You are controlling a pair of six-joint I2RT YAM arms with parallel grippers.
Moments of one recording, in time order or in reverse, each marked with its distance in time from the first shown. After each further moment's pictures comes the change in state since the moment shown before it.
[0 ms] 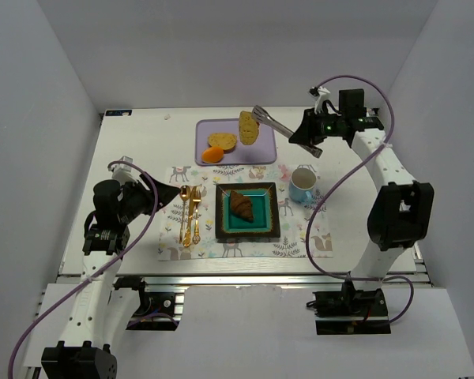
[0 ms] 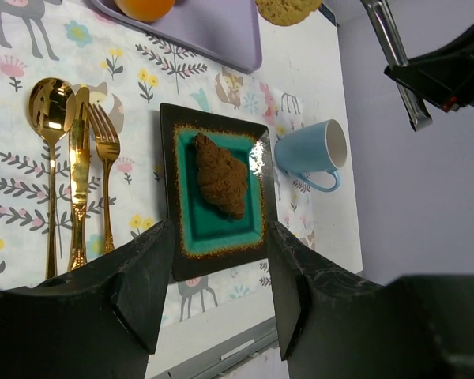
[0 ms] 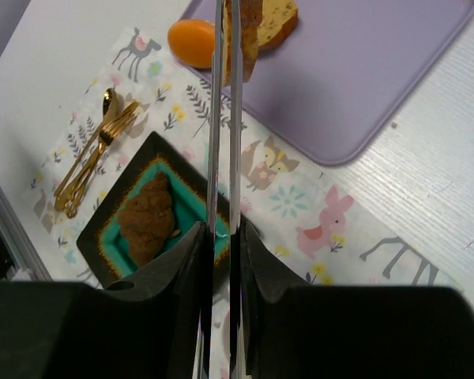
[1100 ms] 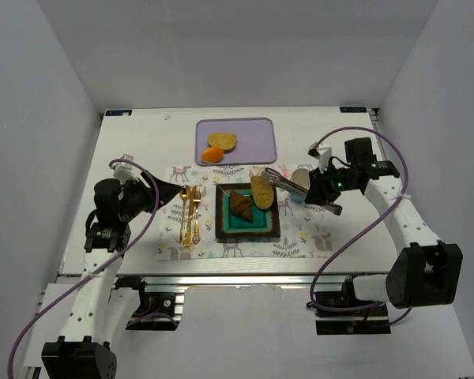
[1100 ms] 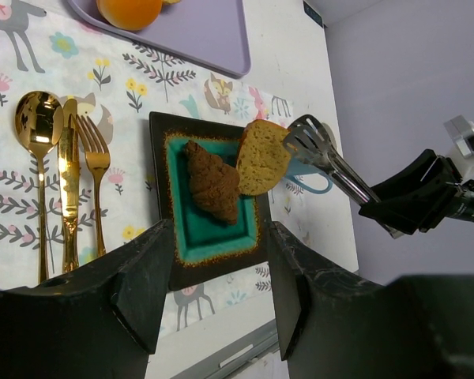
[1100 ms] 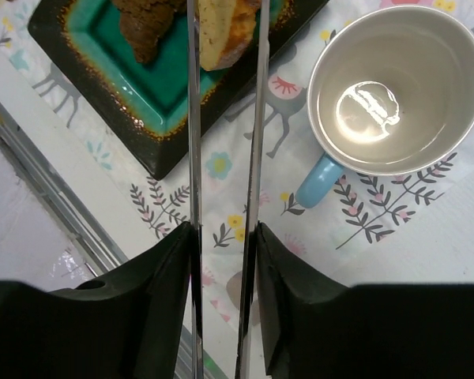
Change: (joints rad) left arm 0.000 0.024 -0.016 0.072 0.027 -0.009; right arm 0.015 -0.485 -0.515 -0.328 0.134 -0.396
